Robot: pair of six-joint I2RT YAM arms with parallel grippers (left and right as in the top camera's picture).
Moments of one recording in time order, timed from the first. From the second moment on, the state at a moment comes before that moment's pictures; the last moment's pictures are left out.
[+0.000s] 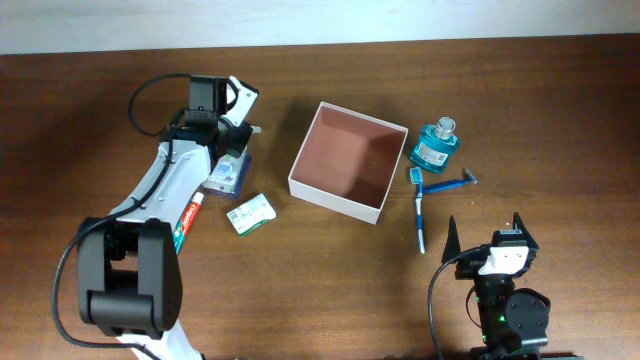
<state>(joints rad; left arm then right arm) -0.14 1.90 1.35 -0.35 -0.06 0.40 0.05 0.01 0.01 -0.06 0.09 -0.08</state>
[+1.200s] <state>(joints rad) -0.14 2.05 1.35 -0.29 -0.05 0.33 0.05 0.01 0.01 -0.06 0.09 -0.08</state>
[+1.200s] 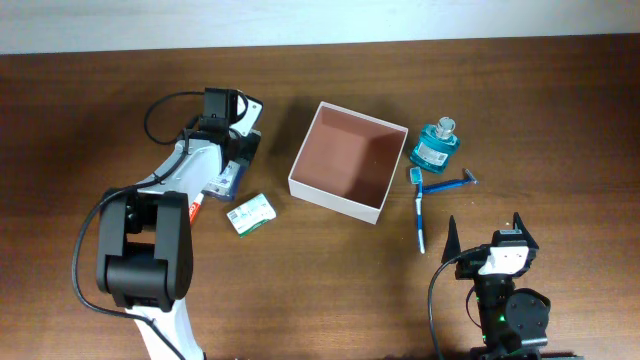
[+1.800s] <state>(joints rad) -0.14 2.02 1.49 -0.64 -0.13 0.33 0.05 0.01 0.01 -0.06 0.09 -0.08</state>
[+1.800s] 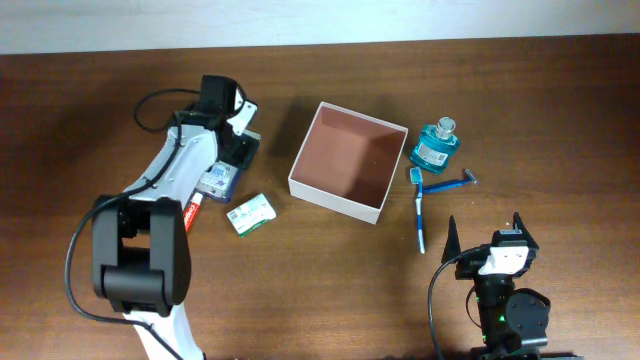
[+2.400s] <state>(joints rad) -0.14 2.01 1.50 -0.80 -0.13 0.27 0.05 0.01 0.01 -0.06 0.09 -0.08</state>
